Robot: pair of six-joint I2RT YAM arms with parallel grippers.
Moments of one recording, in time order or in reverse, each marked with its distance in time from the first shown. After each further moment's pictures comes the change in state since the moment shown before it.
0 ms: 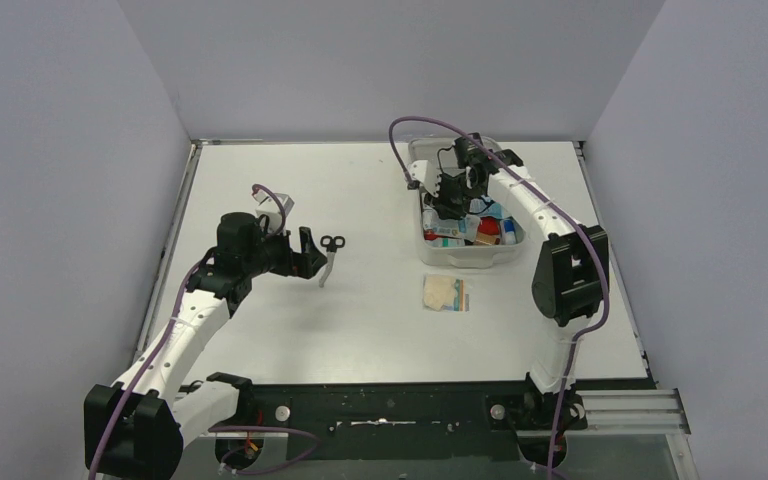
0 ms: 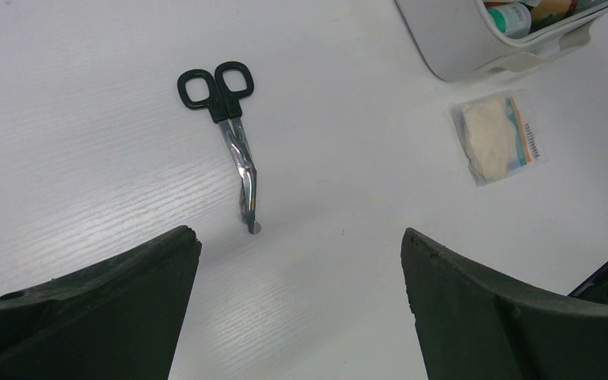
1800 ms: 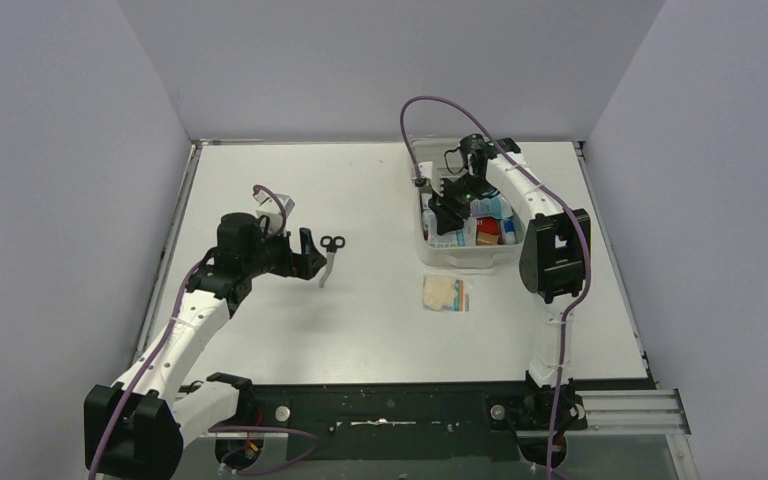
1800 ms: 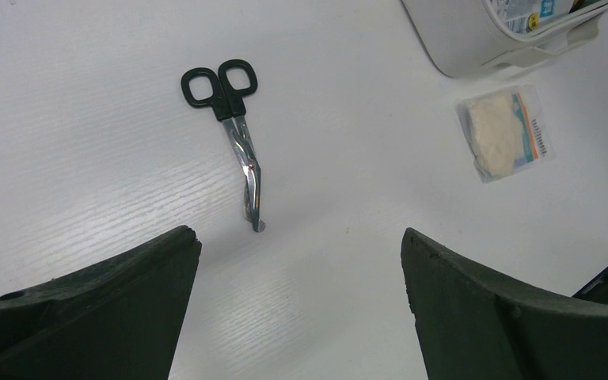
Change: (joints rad) left arm 0.000 0.000 0.000 -0.007 -0.005 0.017; right arm -0.064 0.240 0.231 -0.306 -0.270 -0.134
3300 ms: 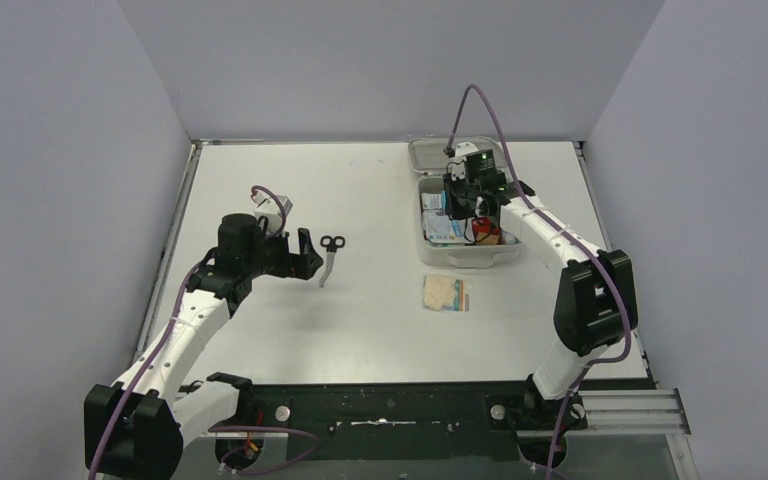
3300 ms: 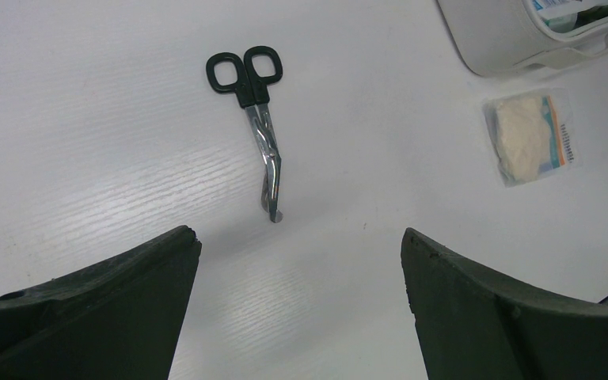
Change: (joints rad) left arm -0.002 0.001 0.000 -0.028 -0.063 -0.006; right arm 0.083 -0.473 -0.581 0.751 0.574 1.155
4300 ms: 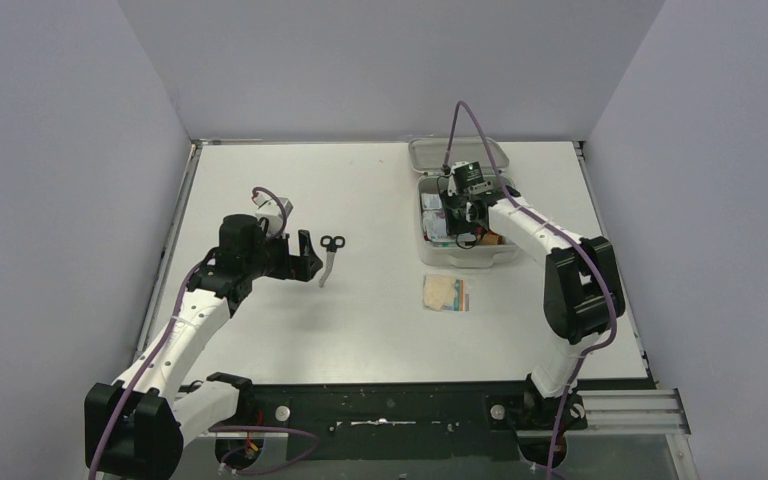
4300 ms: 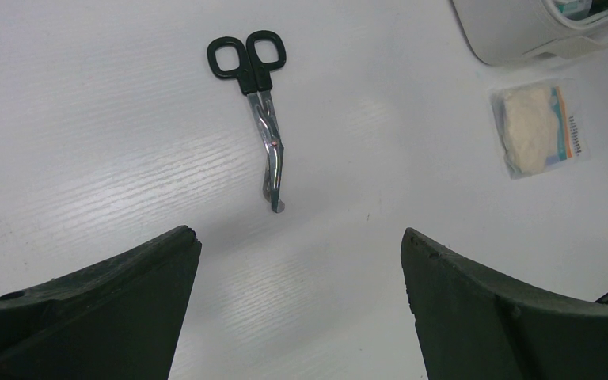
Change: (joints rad) left arm 0.000 0.006 0.000 -0.024 -0.005 0.002; right arm 0.014 0.130 -0.020 -0.056 0.082 0.082
